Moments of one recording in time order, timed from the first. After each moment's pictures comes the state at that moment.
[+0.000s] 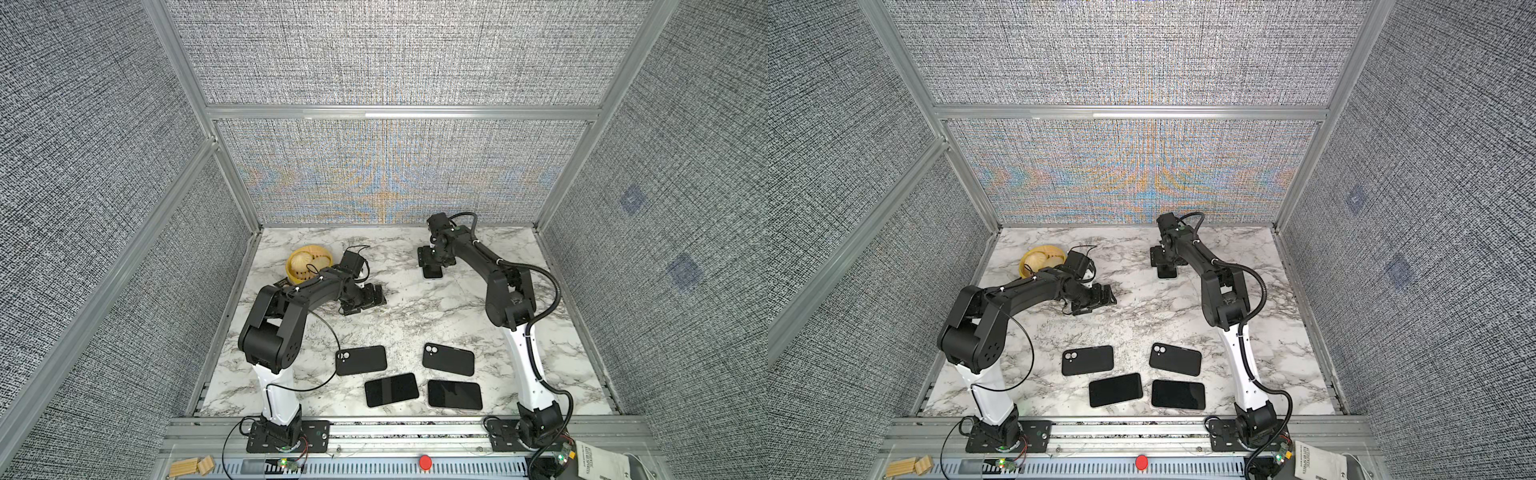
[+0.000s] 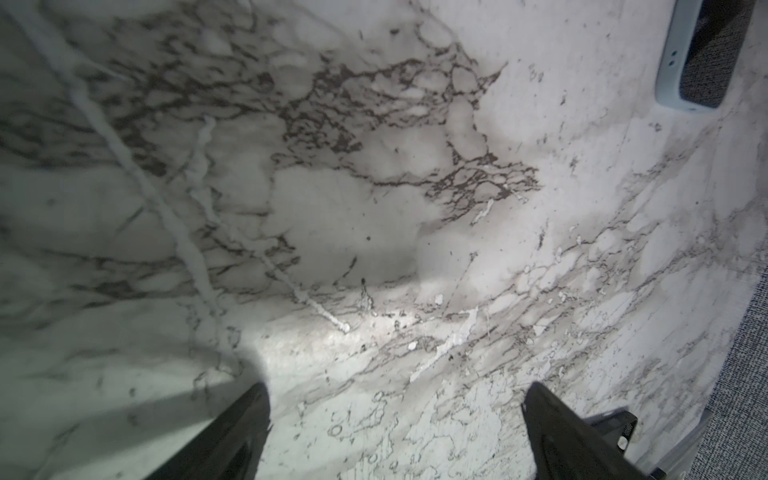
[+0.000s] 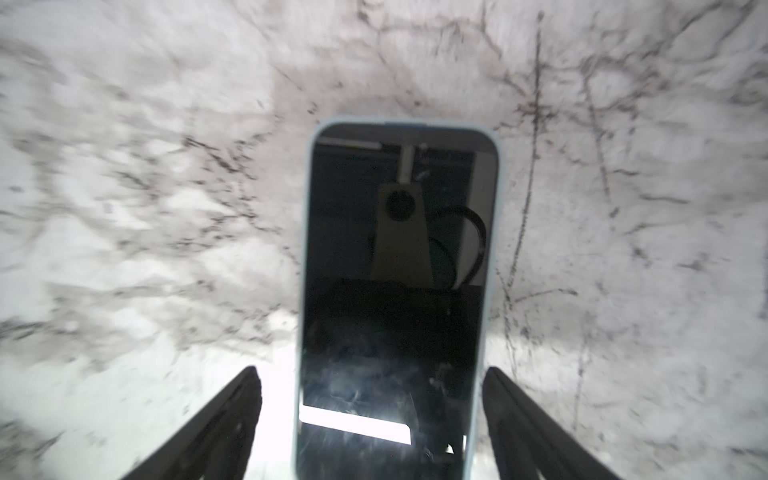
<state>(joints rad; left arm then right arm) -0.43 1.86 1.19 -0.51 0.36 -0.55 0.36 2.42 2.16 -0.86 0.02 0.23</state>
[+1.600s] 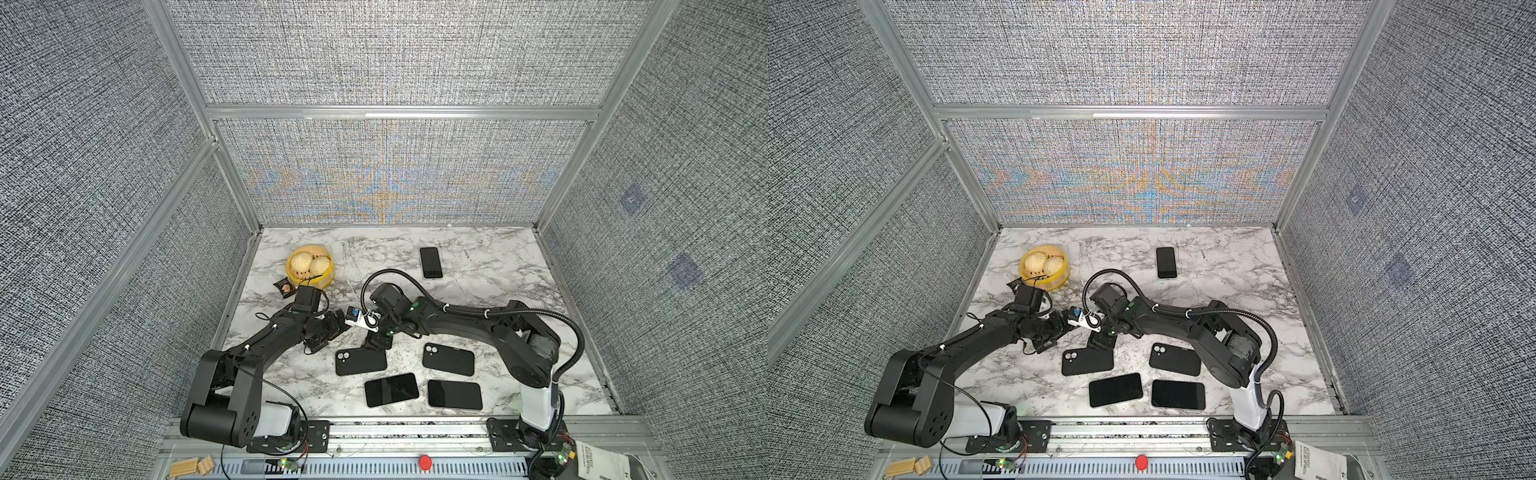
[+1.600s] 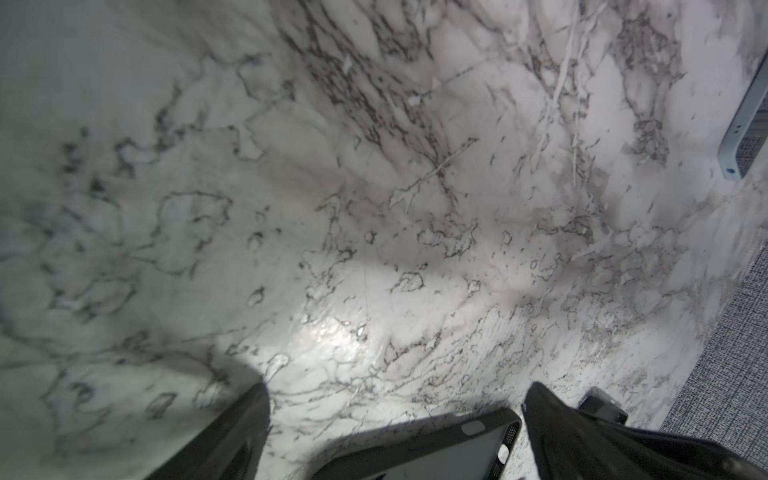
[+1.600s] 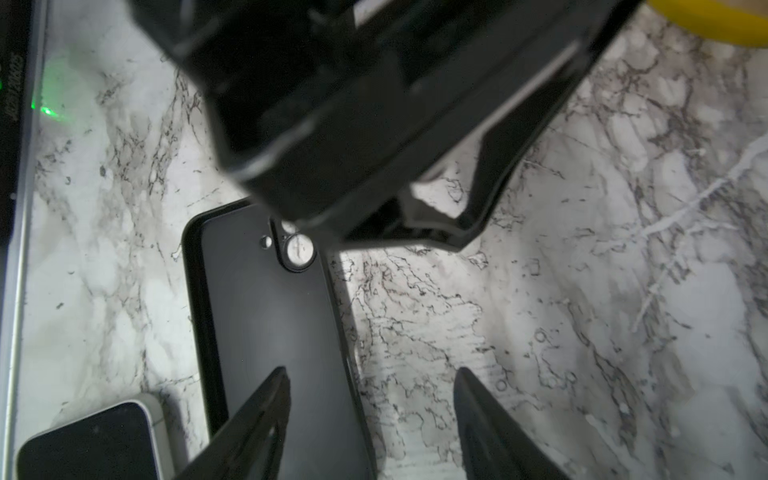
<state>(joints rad) -0.21 1.37 0.63 -0.43 0.36 -0.72 0.95 1.97 1.32 -0.33 -0.31 -0.40</state>
